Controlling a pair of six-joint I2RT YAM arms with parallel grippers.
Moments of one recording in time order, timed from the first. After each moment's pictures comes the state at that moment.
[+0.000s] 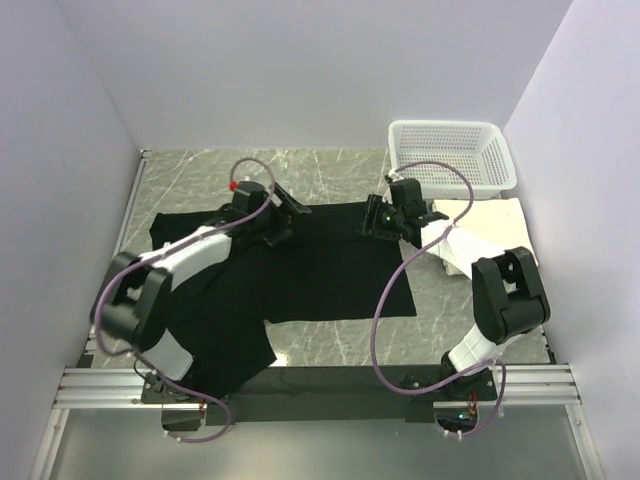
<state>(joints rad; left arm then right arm) -0.45 1.61 0.99 0.04 0.15 -1.15 0.33 1.62 1.00 -0.13 -0.20 0.48</state>
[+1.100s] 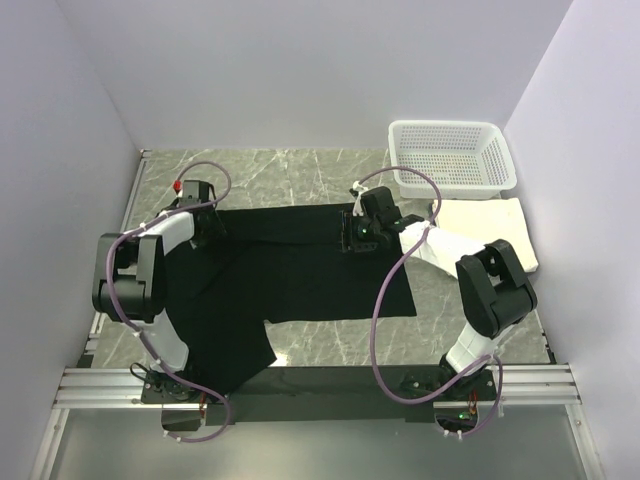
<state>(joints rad) -0.05 1.75 1.05 -0.30 -0.18 -0.49 0.48 1.68 1.04 -0.18 -0.25 0.37</state>
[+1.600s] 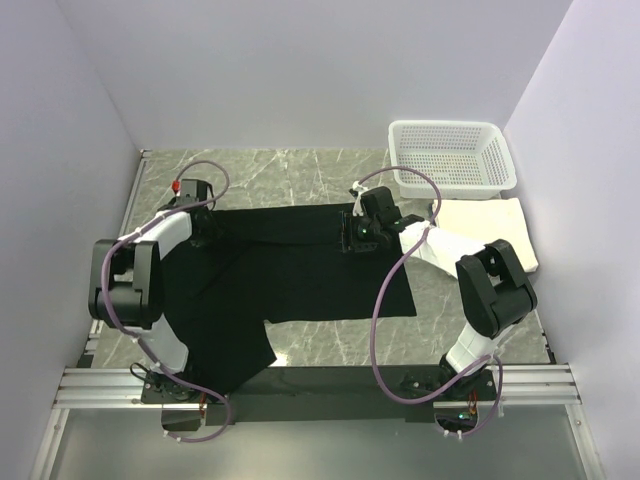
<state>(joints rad) -0.05 1.72 1.06 -0.38 -0.17 -0.49 0.48 1.68 1.04 -0.18 -0.25 0.37</state>
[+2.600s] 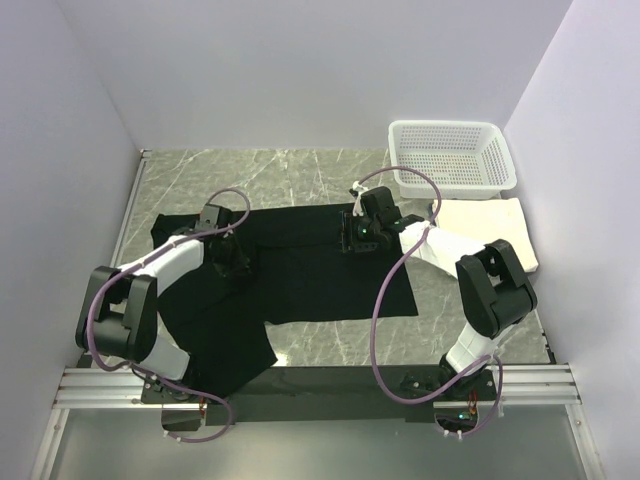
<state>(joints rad) -0.23 1.50 0.84 -0.45 0.12 -0.67 0.48 1.68 1.04 -0.18 -0.25 0.37</state>
